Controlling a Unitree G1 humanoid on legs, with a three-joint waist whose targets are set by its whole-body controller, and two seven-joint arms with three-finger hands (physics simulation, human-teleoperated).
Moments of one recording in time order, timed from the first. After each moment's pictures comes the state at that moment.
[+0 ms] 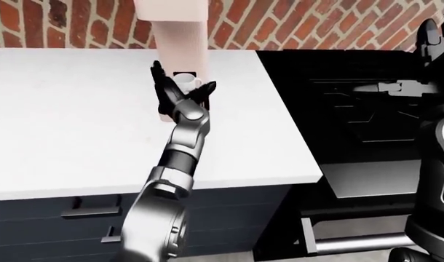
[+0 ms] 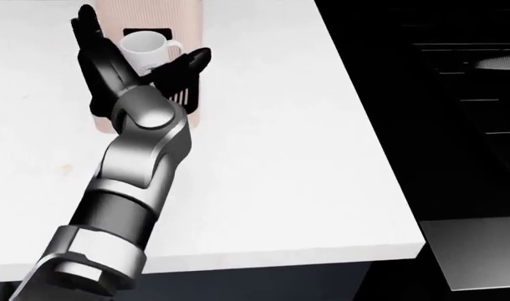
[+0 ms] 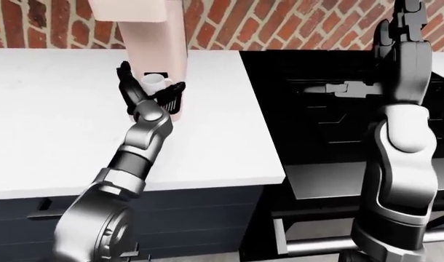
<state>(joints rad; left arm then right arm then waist) -1.10 -0.01 0.07 0.90 -0.07 0.12 0.88 -0.55 -0.54 -0.39 -0.22 0.19 0.41 0.00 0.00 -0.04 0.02</state>
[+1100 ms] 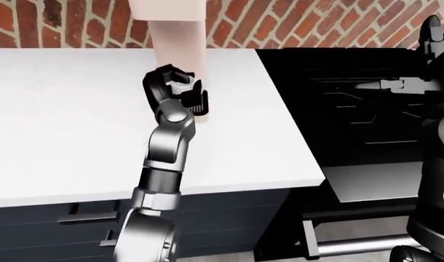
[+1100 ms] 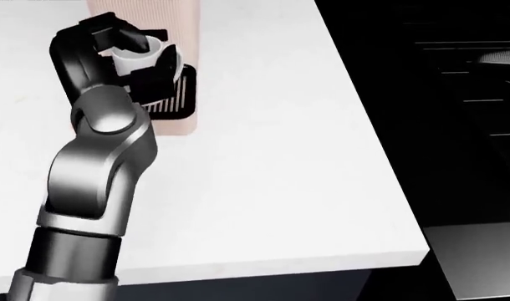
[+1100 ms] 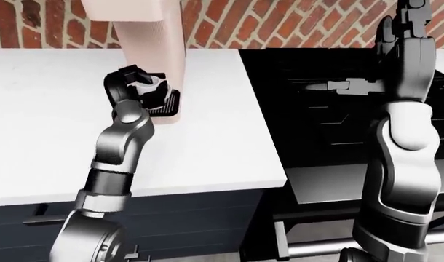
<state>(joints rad) -0.91 0.03 0.06 0.33 -0.07 0.54 0.72 -0.56 -0.56 -0.39 -0.21 0.20 0.41 0.00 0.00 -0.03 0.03</state>
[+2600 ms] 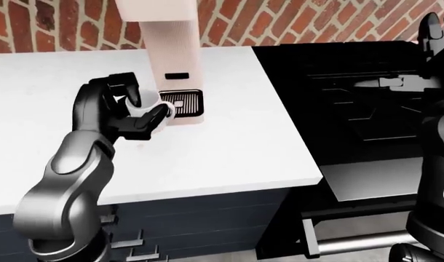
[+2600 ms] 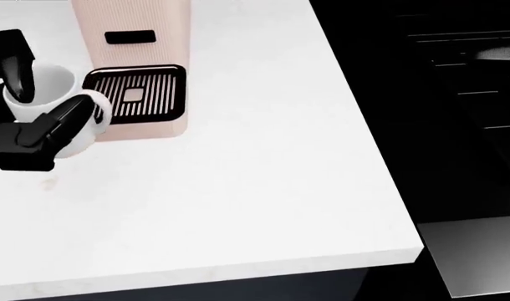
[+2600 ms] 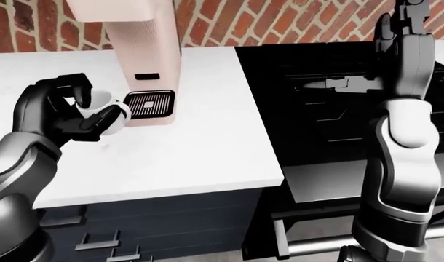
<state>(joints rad) -0.54 0.33 0.28 -0.57 -0.34 1.05 0.12 -0.58 -0.56 -0.39 -0.22 0.20 0.43 0.00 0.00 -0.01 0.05</state>
